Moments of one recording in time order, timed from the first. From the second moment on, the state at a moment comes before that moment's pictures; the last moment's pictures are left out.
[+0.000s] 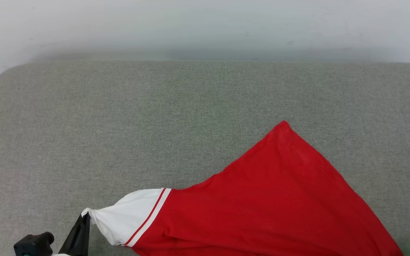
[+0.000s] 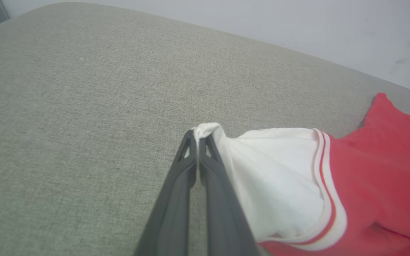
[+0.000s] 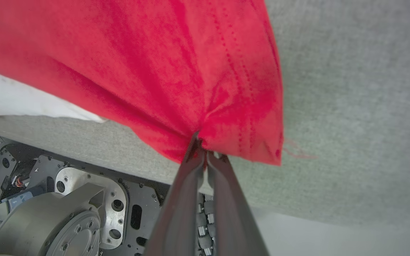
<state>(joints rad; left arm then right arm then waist) 0.12 0.34 -0.13 0.18 -0.59 -0.02 -0.23 0.19 -0.63 0.17 0.13 0.70 0.13 0.61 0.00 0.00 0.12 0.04</state>
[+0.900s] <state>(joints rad) 0.09 0.35 -0.16 0.15 -0.58 -0.02 -0.23 -0.20 -0.61 0.03 -0.09 0.58 0.13 0.52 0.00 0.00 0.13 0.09</state>
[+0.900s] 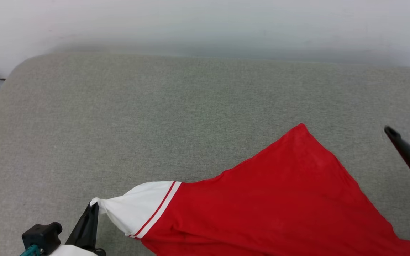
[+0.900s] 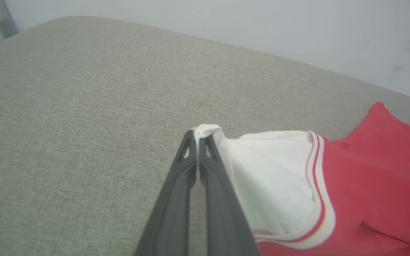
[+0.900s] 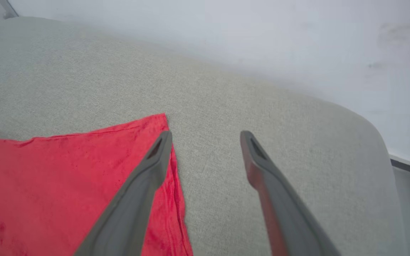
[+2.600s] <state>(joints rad) -0.13 0.27 -0.24 0.20 -0.51 -0.09 -0.26 -0.88 -0.62 0.83 0.46 0.69 0.13 0.75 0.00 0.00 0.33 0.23</state>
